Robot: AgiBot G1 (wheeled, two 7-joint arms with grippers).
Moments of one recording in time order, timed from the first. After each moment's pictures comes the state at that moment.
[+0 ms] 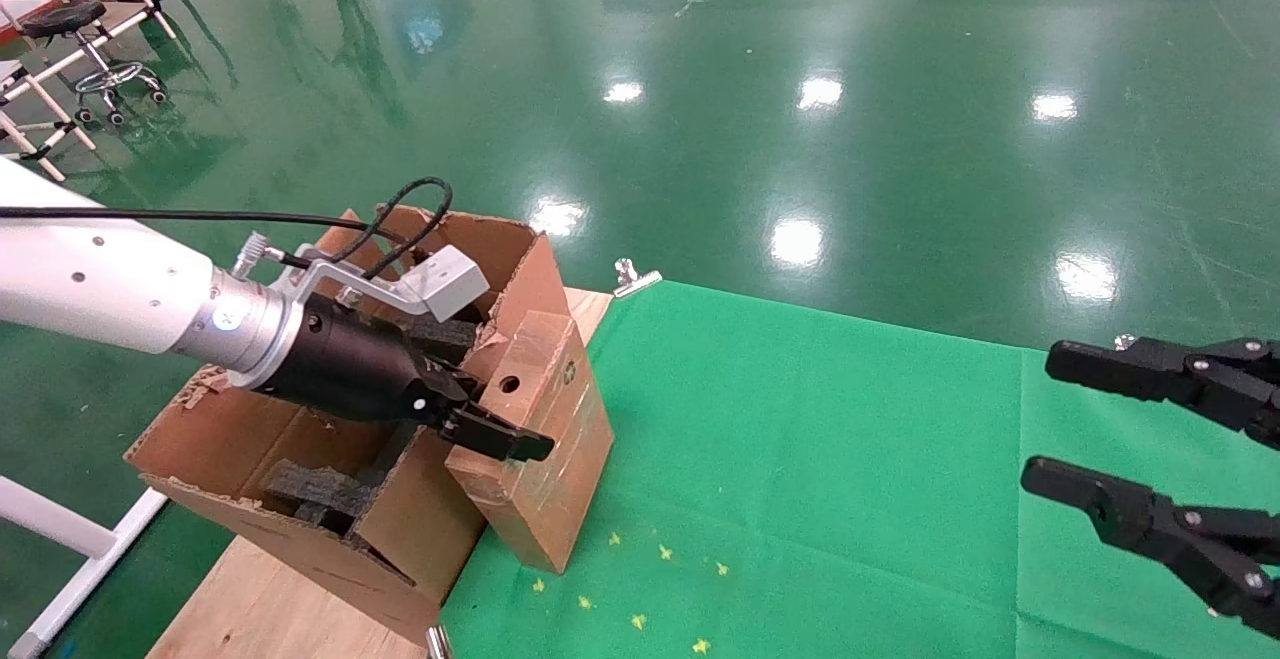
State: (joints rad) left arm -1.54 0.62 0.67 -1.18 1.64 1.55 -1.11; right arm 1.07 -0.57 -0.36 1.23 -0.66 -1.44 0.13
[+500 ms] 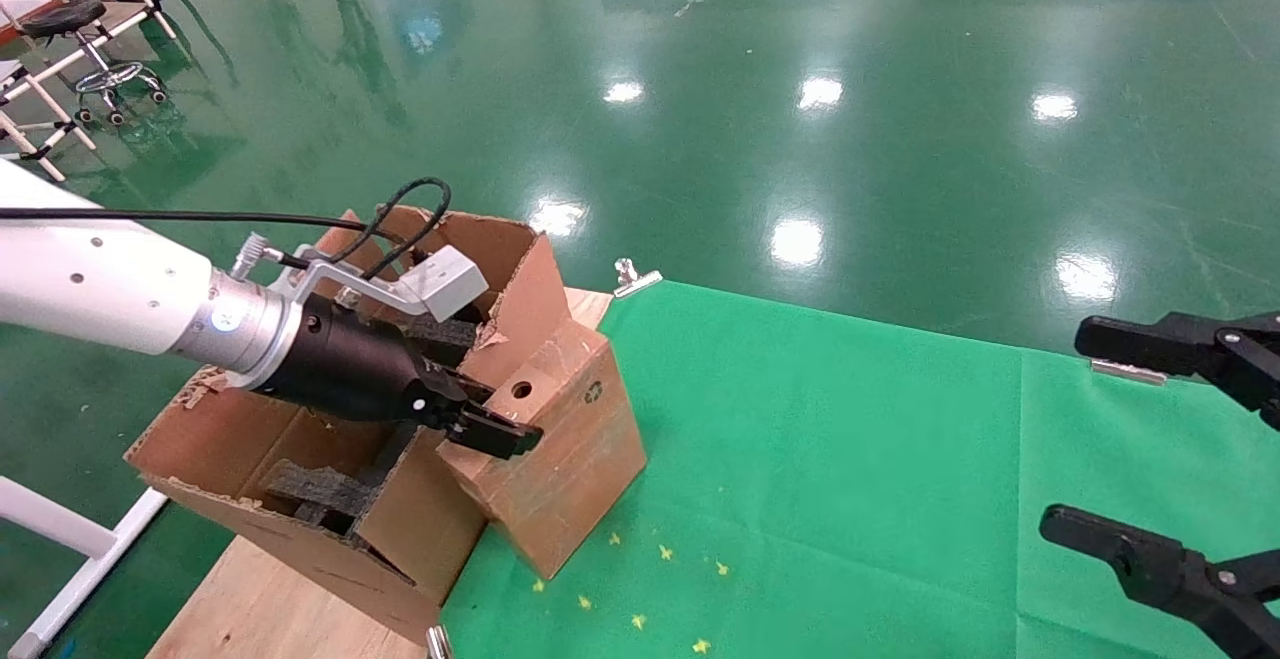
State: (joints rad) left arm -1.53 0.62 0.67 -1.18 1.64 1.55 -1.11; right arm 1.07 -0.57 -0.36 1.23 -0.66 -1.44 0.13
